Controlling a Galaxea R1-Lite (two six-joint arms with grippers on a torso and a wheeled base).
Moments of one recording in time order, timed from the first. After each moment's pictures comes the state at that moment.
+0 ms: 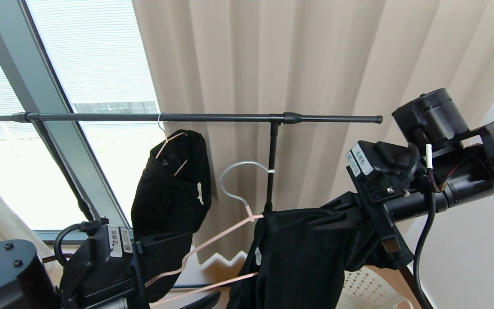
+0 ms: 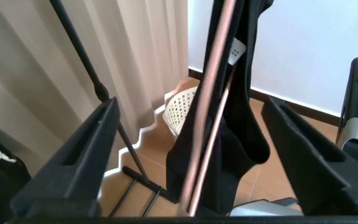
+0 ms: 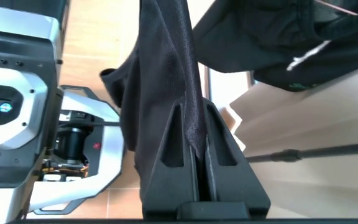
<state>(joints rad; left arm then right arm) -0.58 1.55 -0.07 -1.32 -0.41 0.16 0.49 1.67 -1.23 0.41 0.69 -0.86</state>
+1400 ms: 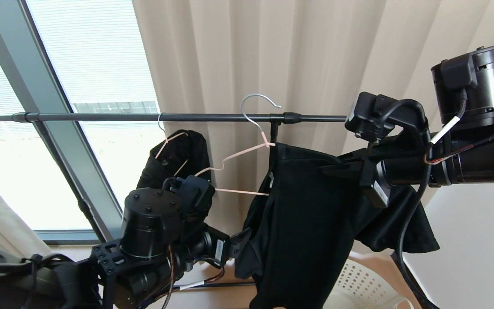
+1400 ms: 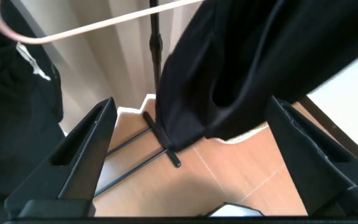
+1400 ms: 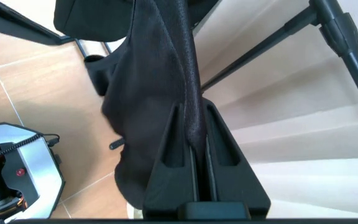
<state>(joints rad) -0.73 1.79 -0.56 -0.83 0.16 -0.07 0.53 1.59 -1.23 0.20 0.20 -0.58</state>
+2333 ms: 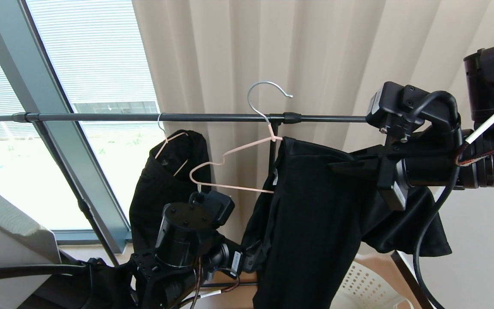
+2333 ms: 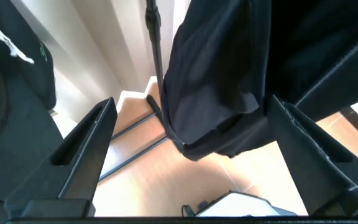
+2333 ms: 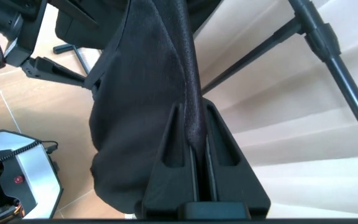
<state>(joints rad) -0.77 1.91 -0.59 -0.87 0.20 -0.09 0.54 1.51 -1.19 0.19 0.19 -0.56</state>
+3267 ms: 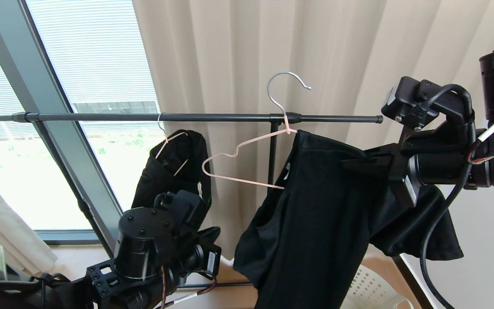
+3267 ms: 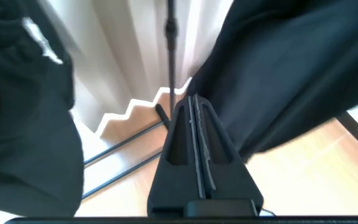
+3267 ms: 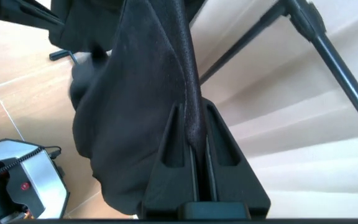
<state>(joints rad) -0.71 1.81 -0.43 -0.98 0.23 -0.08 0.48 1.49 -1.17 0.18 0.20 -0.48</state>
